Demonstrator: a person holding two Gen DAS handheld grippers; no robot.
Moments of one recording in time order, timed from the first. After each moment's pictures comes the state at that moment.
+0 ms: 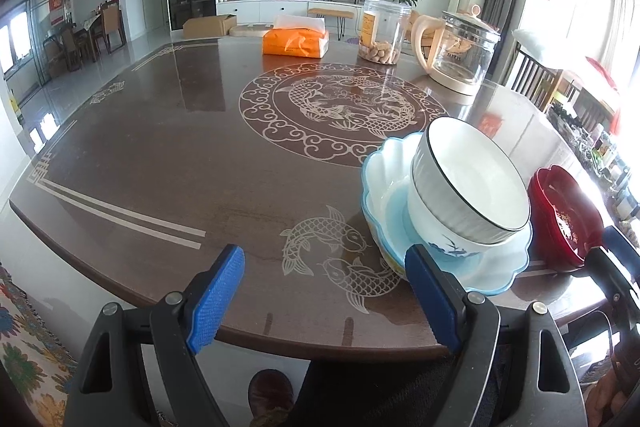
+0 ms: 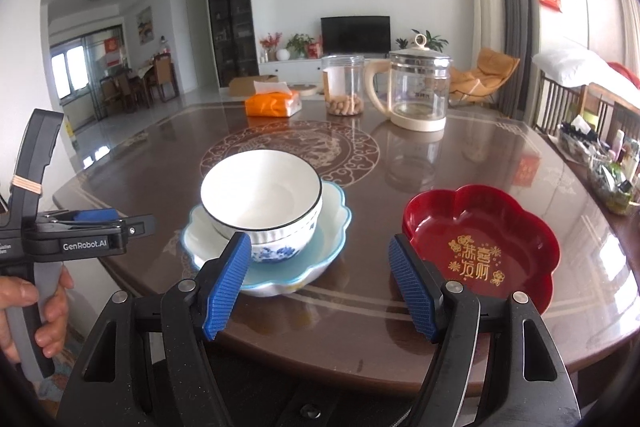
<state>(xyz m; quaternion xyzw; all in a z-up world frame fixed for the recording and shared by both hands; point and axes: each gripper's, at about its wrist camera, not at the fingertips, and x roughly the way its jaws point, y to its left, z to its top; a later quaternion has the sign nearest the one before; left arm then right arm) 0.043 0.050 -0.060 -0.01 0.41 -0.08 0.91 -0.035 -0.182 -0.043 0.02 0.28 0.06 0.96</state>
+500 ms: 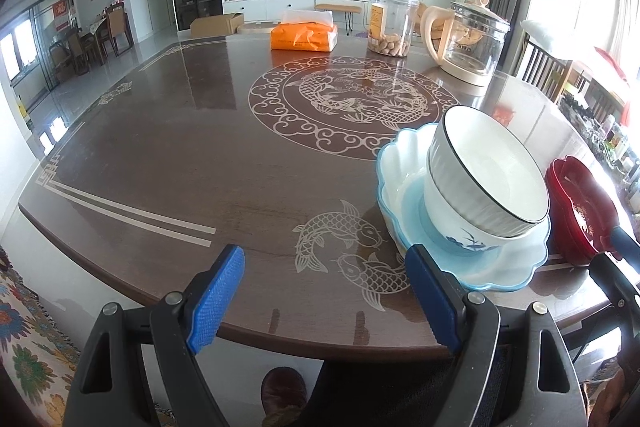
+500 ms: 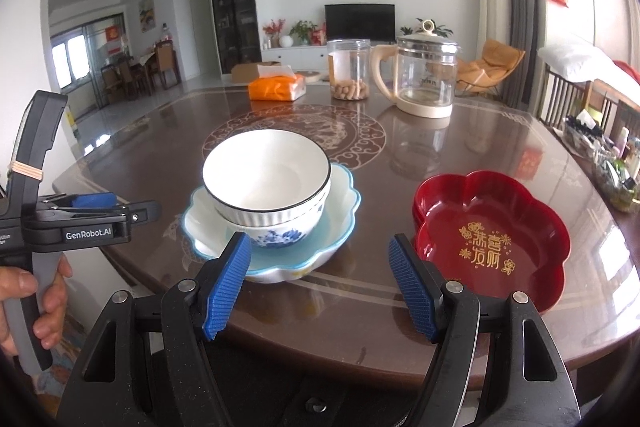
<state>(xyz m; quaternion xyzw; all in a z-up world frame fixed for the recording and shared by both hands) 0.048 0.050 -0.068 0.01 0.42 -0.06 0.91 -0.033 -0.176 -0.051 0.01 0.30 0.06 0.95</state>
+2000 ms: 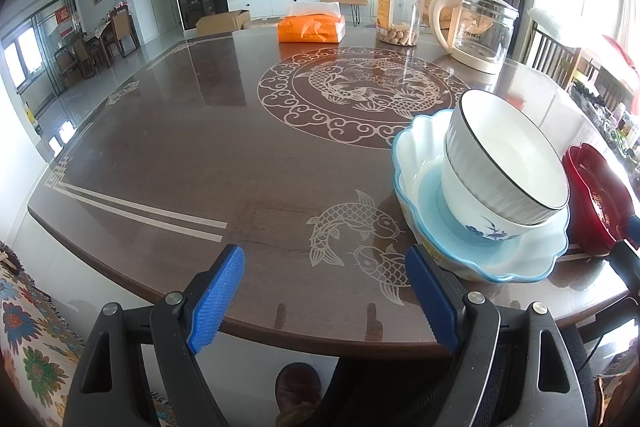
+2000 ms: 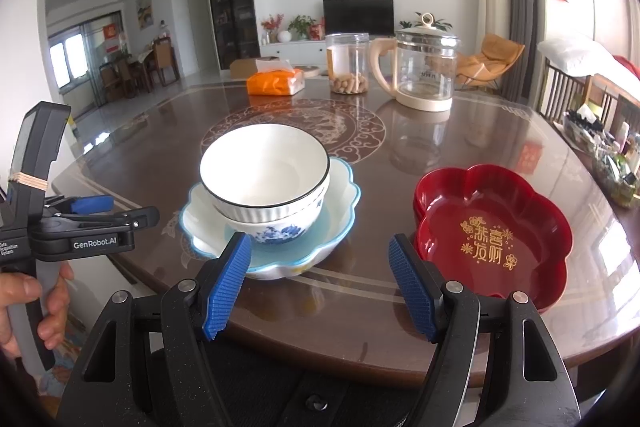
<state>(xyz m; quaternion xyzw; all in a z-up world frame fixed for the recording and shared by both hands) 0.050 0.051 -0.077 0.03 0.43 -0.05 0.90 -0.033 -0.176 -0.052 0.01 0.31 0.05 0.95</state>
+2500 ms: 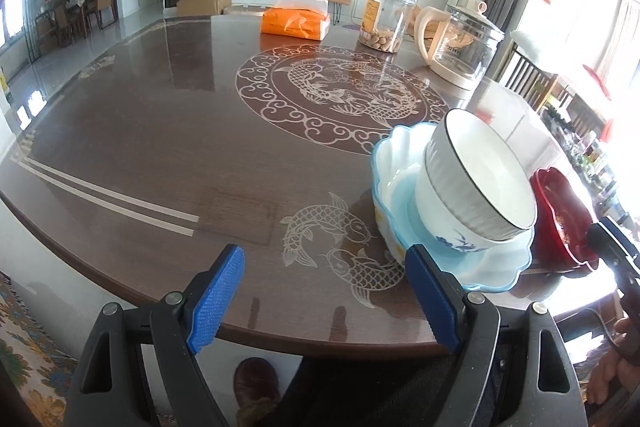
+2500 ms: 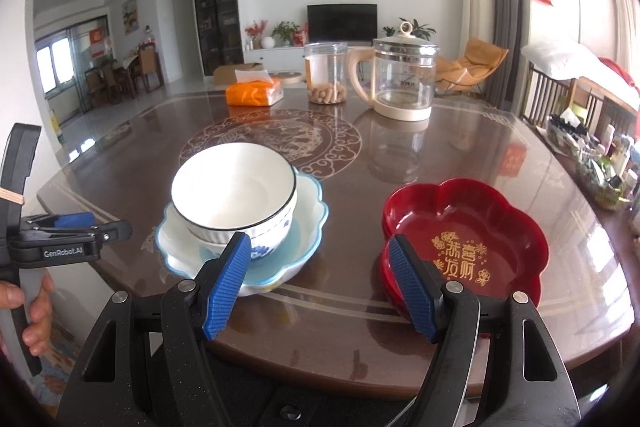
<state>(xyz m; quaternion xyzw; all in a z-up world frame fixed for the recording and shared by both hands) 0.057 0.069 -0.076 -0.06 0.44 -0.12 0.89 -0.022 -0.199 -0.039 0.02 0.31 0.02 0.95</state>
